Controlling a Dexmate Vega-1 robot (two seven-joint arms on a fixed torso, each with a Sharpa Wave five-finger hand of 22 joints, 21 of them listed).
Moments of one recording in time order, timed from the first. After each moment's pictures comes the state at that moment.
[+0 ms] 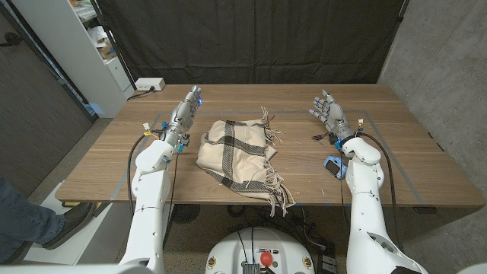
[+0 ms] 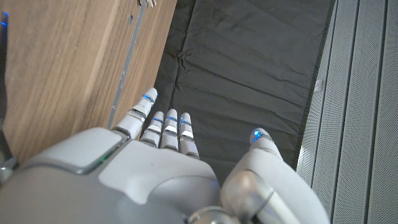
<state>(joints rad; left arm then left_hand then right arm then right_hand) 1.00 -0.05 -0.29 -1.57 -0.01 -0.15 -0.51 0.30 -0.02 0.23 0.04 0.22 -0.02 0.08 0.20 0.17 -0.12 0.07 0.21 0.19 -0.17 0.08 0.19 0.18 -0.17 0.00 0.26 0.17 -0.86 0.19 0.42 -1.42 -0.14 0.10 0.56 0.20 -0.08 0.27 -0.01 0.34 0.22 0.07 0.23 0.19 0.17 0.11 0.22 0.19 0.08 0.04 0.21 0.22 0.32 0.00 0.21 0.17</state>
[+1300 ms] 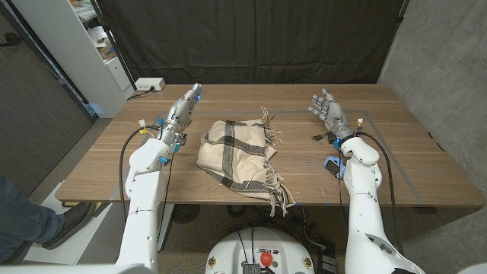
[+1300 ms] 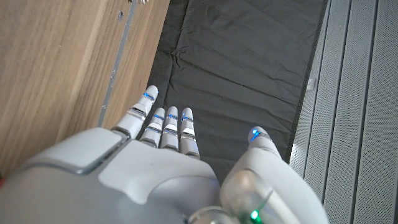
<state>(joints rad) 1.03 -0.03 -0.29 -1.63 0.04 -0.20 -0.54 0.32 -0.01 0.24 0.03 0.22 0.00 0.06 0.20 0.17 -0.08 0.07 0.22 0.19 -0.15 0.08 0.19 0.18 -0.17 0.01 0.25 0.17 -0.87 0.20 0.41 -1.42 -0.13 0.13 0.55 0.21 -0.07 0.27 -0.02 0.34 0.25 0.06 0.24 0.21 0.20 0.10 0.22 0.20 0.11 0.04 0.22 0.22 0.34 0.01 0.20 0.17</state>
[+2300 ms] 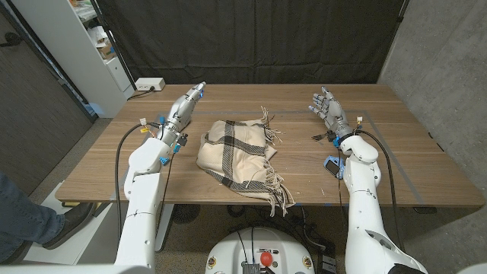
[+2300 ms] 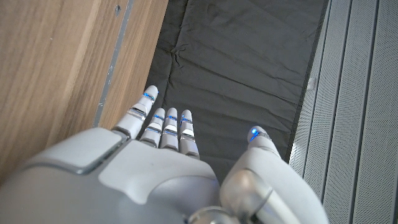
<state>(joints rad) 1.06 -0.01 -0.27 -1.67 0.09 -0.28 -0.53 0.32 0.00 0.24 0.01 0.21 0.01 0.05 0.20 0.17 -0.06 0.05 0.22 0.19 -0.13 0.07 0.20 0.18 -0.17 0.01 0.24 0.18 -0.85 0.19 0.41 -1.39 -0.14 0.14 0.54 0.21 -0.07 0.27 -0.02 0.34 0.23 0.07 0.22 0.20 0.19 0.10 0.22 0.20 0.11 0.04 0.22 0.22 0.34 0.01 0.20 0.17</state>
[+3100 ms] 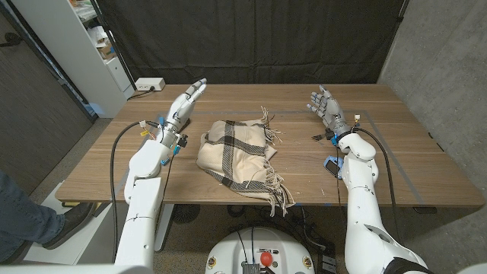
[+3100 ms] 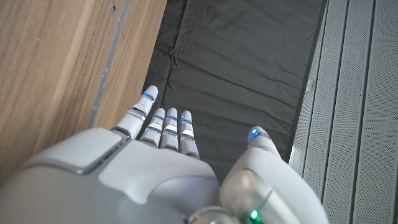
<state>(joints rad) 1.08 0.00 -0.26 -1.65 0.16 -0.46 -0.48 0.34 -0.01 0.24 -0.01 0.21 0.06 0.03 0.21 0.18 -0.01 0.03 0.24 0.19 -0.08 0.05 0.20 0.18 -0.16 0.00 0.24 0.18 -0.81 0.18 0.41 -1.34 -0.14 0.17 0.54 0.21 -0.07 0.27 -0.02 0.34 0.23 0.08 0.22 0.20 0.19 0.10 0.22 0.20 0.11 0.04 0.22 0.22 0.34 0.01 0.20 0.17</state>
